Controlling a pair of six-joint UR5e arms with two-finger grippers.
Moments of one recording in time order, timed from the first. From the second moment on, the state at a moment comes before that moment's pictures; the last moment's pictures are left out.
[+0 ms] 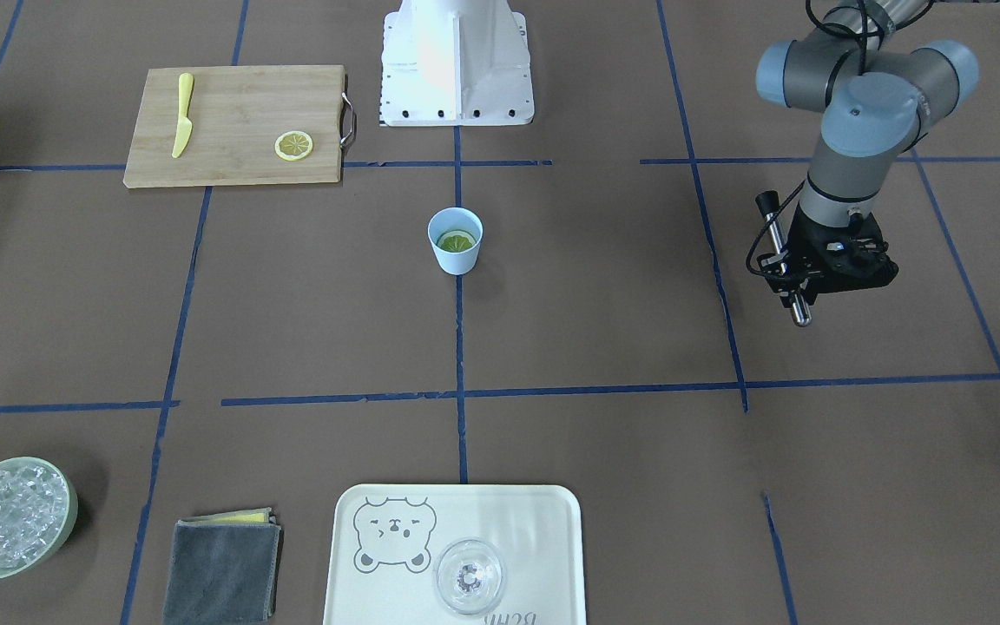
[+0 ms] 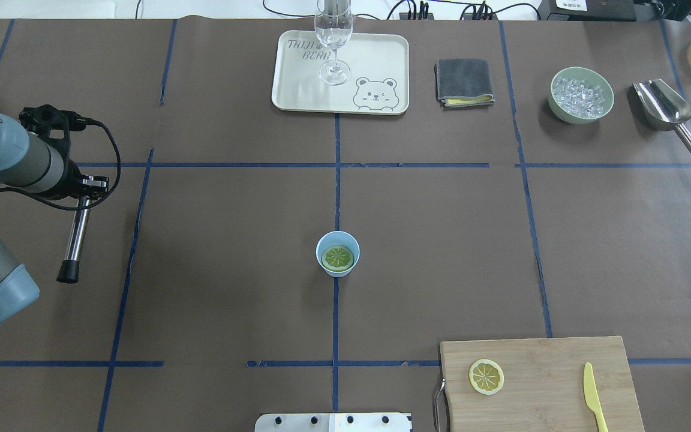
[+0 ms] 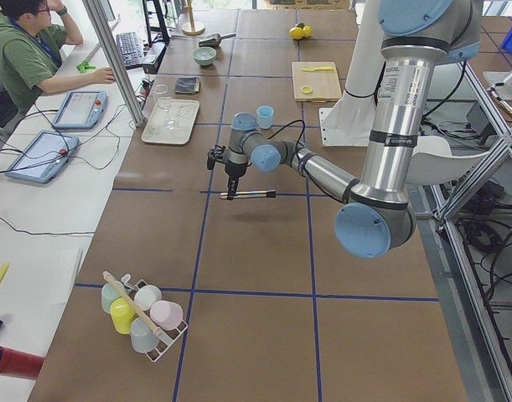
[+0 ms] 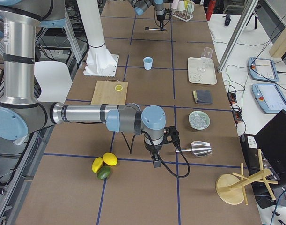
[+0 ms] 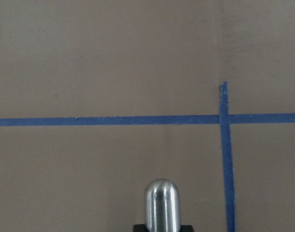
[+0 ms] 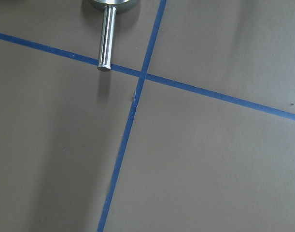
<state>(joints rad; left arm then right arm) -0.80 -1.71 -1.78 -1.82 -1.82 -0.92 1.65 -1.68 1.72 -1.60 2.30 -0.30</state>
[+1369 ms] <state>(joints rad) -0.81 -1.68 -1.66 -2.04 -1.82 -0.86 1.65 -1.68 1.70 -1.56 2.31 -0.30</state>
